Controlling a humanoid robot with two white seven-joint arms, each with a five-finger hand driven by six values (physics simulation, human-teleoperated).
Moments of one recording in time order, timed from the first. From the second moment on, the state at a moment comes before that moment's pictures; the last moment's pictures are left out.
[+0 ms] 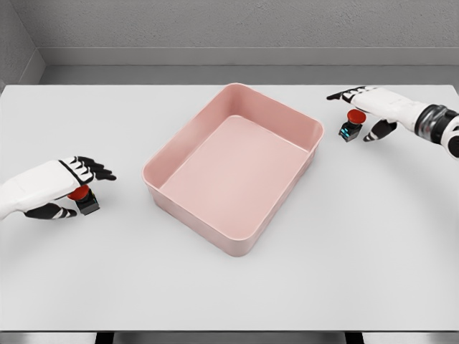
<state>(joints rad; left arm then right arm) -0.11 1.00 -0.33 -1.58 -0.44 -0.61 -0.16 -0.75 -0.59 0.53 -0.96 0.57 -0.49 0.40</state>
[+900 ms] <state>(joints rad) -0.10 1.01 -0.34 -1.58 -0.44 -0.61 -0.16 -0.77 -0.57 0.58 -0.92 0.68 -0.49 0.32</state>
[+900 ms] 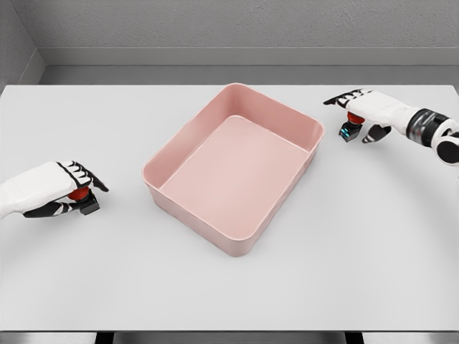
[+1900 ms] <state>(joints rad) -0.11 1.02 -0.34 -1.58 -0.44 -0.61 -0.16 -0.77 -0.57 0.60 -0.90 0.73 -0.49 0.32</state>
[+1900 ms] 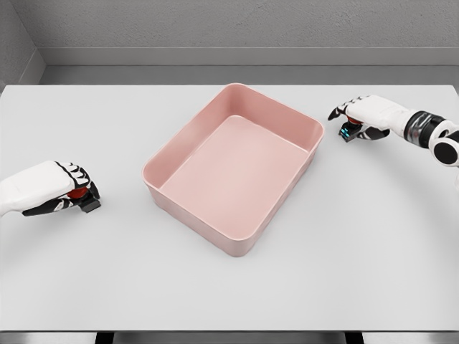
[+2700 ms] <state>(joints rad) -0.12 1.05 -0.33 -1.58 -0.41 -0.61 -0.16 -0.78 -0.58 0.61 -0.90 0.71 -0.51 0.31</state>
